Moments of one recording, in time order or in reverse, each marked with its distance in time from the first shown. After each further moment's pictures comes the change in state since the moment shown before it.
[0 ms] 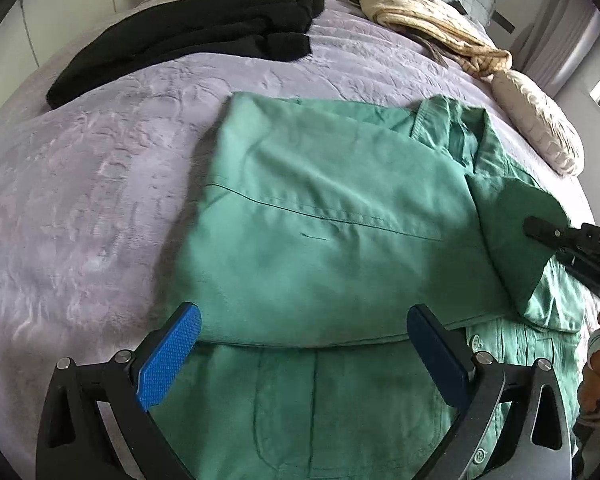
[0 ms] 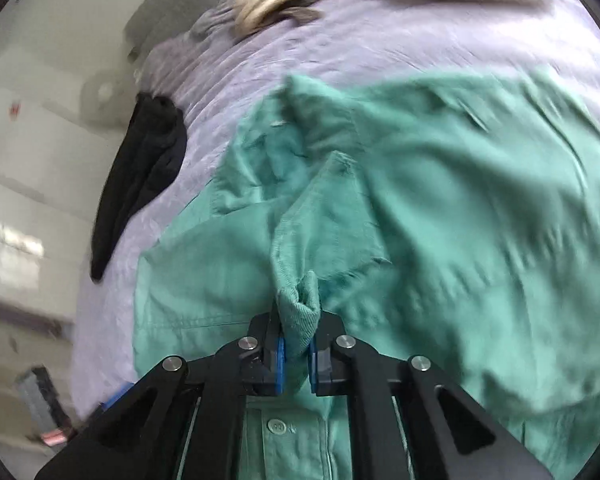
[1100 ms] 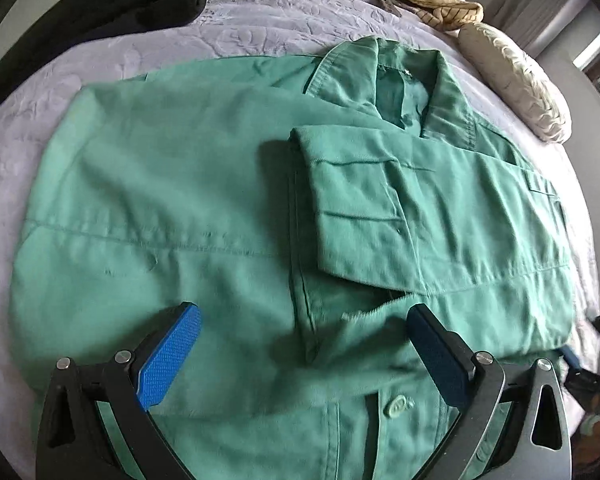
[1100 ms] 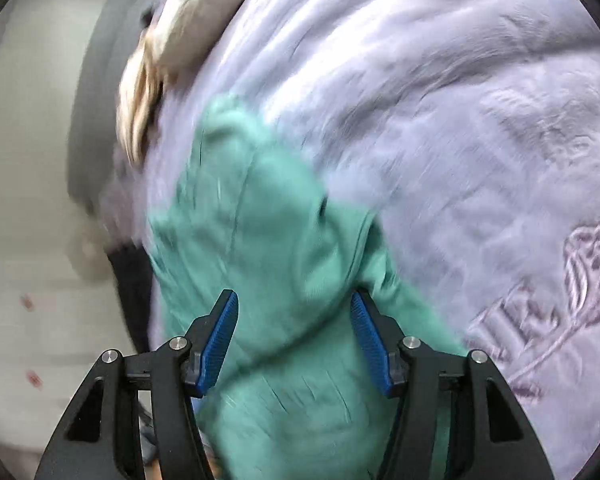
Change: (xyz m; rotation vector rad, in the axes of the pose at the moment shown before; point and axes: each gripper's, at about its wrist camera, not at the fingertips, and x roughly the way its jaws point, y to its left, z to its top) left arm 0.068 -0.097 0.027 0.086 0.131 -0.078; right arm -0.127 -0.249 -0.120 0.853 -0.197 0.166
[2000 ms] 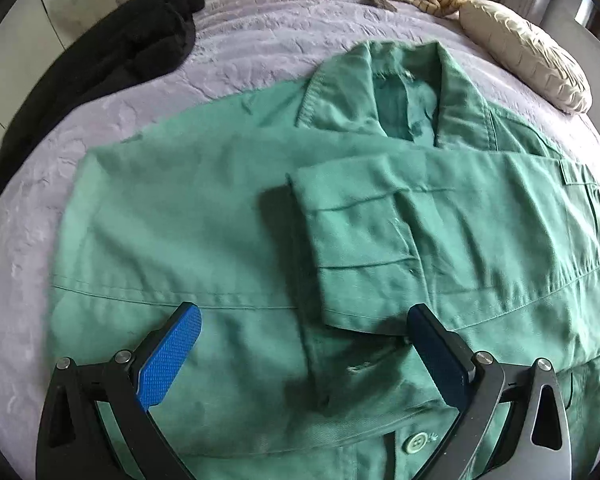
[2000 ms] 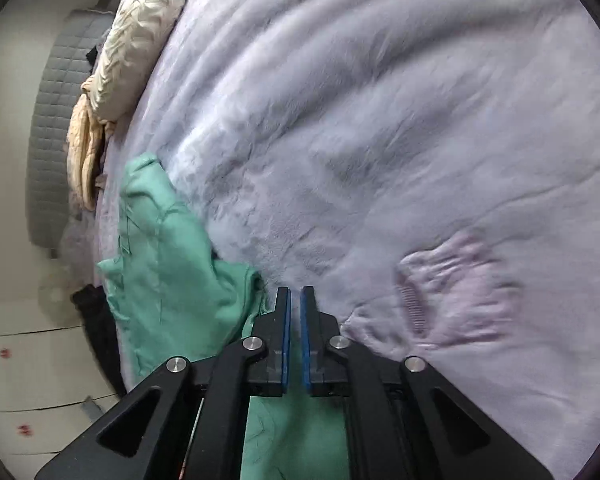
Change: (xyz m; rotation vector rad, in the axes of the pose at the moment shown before) left arm 0.005 -0.024 0.023 0.114 -0.052 0.176; right arm -0.050 -0.028 0.007 -0.021 -0.079 -0.194
